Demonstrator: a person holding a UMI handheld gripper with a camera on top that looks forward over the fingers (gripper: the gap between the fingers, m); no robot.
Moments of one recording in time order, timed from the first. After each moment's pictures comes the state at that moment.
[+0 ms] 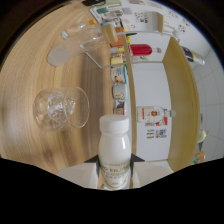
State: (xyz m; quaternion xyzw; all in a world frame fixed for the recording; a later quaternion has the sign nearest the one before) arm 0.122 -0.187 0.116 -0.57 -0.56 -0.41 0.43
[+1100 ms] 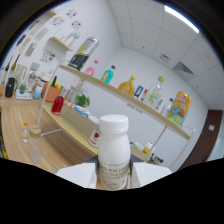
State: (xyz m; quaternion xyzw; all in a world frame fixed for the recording) arm 0.095 -0.205 0.216 -0.71 -0.25 -0.12 0.64
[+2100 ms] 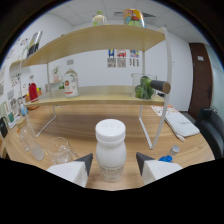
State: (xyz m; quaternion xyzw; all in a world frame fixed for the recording) arm 0.151 -0.234 0.067 -0.85 -0.02 0.01 0.53
